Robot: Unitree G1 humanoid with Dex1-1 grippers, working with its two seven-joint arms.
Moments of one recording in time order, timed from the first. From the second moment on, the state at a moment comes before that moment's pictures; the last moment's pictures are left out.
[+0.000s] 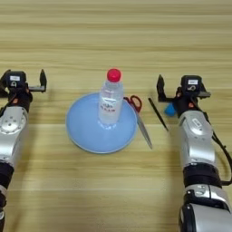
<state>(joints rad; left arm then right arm) -0.41 0.05 0.07 0.50 0.03 -0.20 0.12 -0.39 -0.26 -0.24 0.52 0.15 -0.17 0.17</state>
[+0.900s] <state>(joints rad) -0.36 -0.09 -0.33 -0.03 0.00 -0.03 -0.08 -0.40 -0.26 -0.21 0.54 0.13 -0.19 0.14</state>
